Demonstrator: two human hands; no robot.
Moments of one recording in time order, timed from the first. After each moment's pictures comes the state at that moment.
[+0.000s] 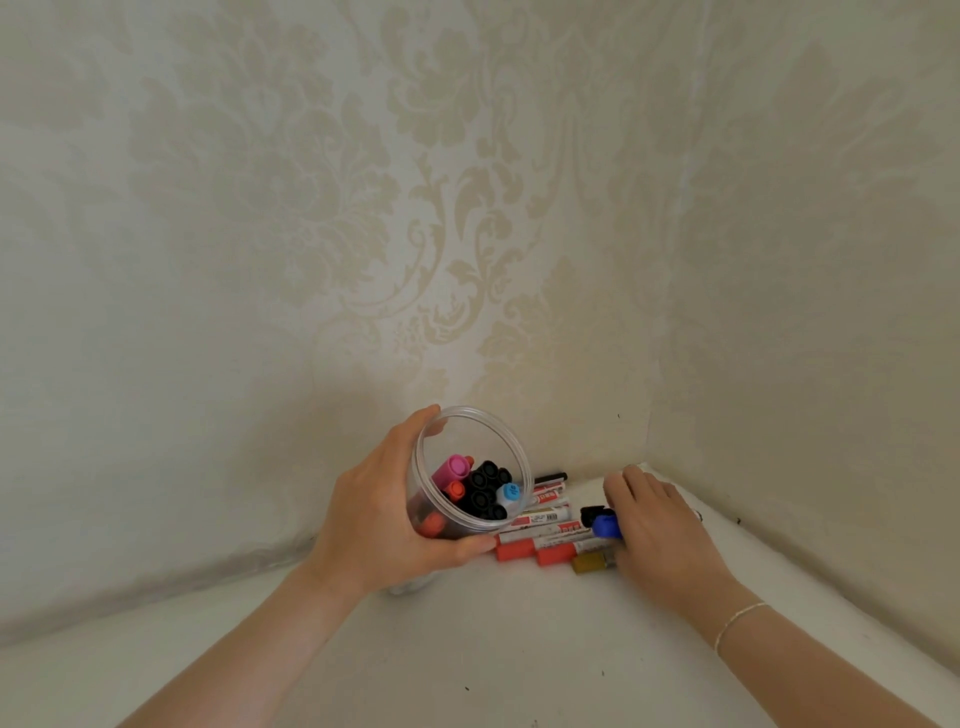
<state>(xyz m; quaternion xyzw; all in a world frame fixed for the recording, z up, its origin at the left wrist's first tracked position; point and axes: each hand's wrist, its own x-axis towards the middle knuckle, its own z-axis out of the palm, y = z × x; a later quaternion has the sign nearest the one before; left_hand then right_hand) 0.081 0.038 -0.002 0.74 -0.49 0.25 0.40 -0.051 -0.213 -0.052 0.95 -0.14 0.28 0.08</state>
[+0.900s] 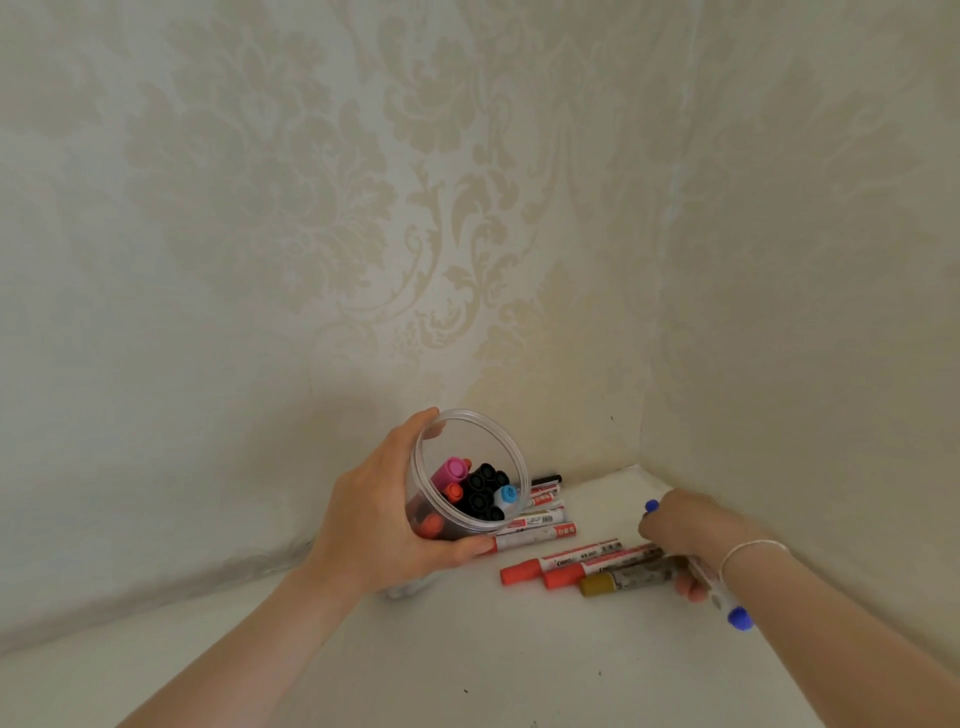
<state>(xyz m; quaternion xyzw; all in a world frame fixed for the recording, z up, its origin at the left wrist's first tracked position) 0.082 0.039 0.000 0.74 -0.49 0.23 0.39 -0.053 -0.217 0.000 0.84 -0.48 -0.05 -0.25</state>
